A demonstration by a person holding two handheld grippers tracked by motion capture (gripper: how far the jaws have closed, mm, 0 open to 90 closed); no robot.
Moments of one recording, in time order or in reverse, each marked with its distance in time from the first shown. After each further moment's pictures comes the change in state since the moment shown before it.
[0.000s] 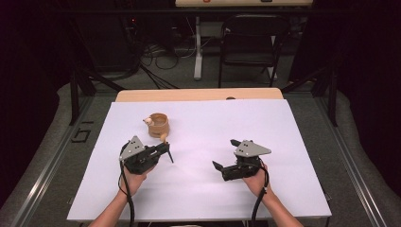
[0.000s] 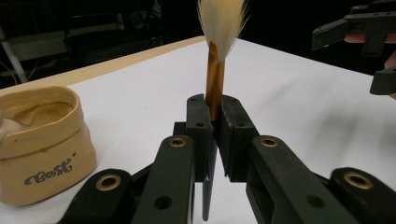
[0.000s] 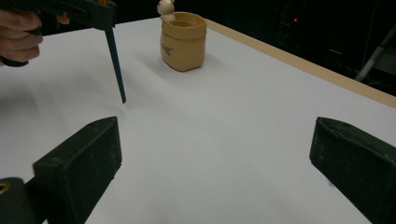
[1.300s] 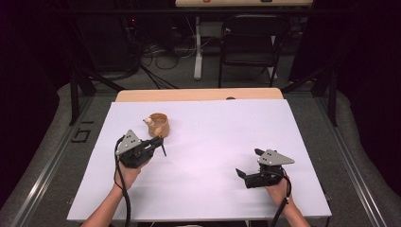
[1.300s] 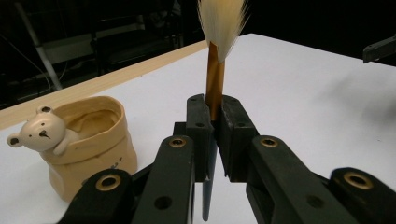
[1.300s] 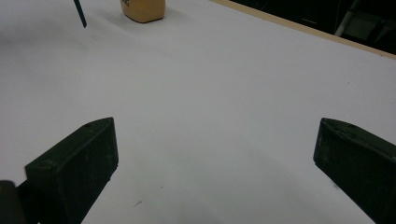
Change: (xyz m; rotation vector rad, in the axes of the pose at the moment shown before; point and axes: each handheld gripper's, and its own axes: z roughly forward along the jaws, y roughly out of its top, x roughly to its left) left arm 0.014 0.015 -0.005 0.019 0.079 0.043; right arm -0.030 -0.051 -0.043 0.080 -0.090 0.045
